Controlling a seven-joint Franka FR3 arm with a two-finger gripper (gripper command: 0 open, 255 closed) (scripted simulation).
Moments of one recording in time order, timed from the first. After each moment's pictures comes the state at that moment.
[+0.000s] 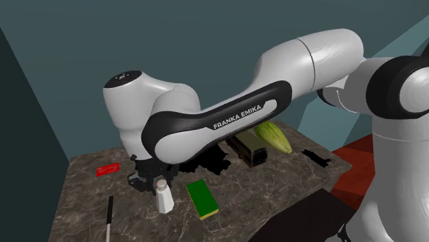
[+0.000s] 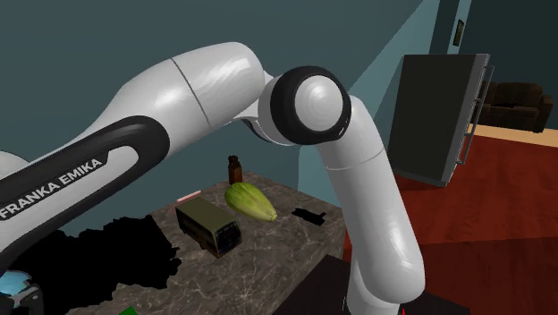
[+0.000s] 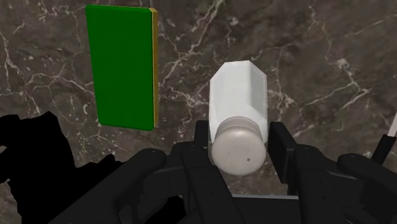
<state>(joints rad) 0.26 0.43 0.67 -1.61 -0.38 1.85 1.16</state>
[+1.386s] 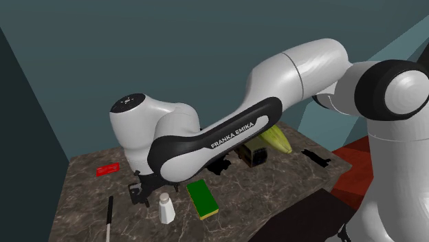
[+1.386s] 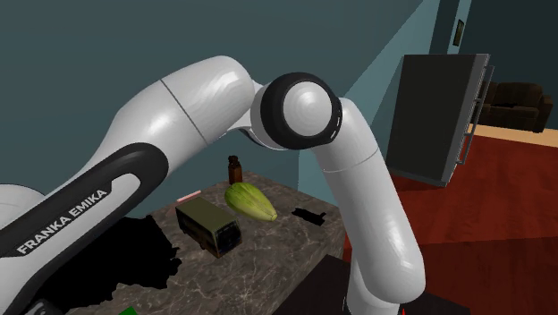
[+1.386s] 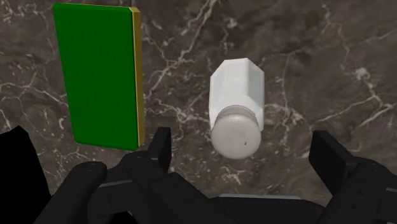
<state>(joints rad) 0.27 0.48 0.66 -1.67 -0.41 1.95 1.19</state>
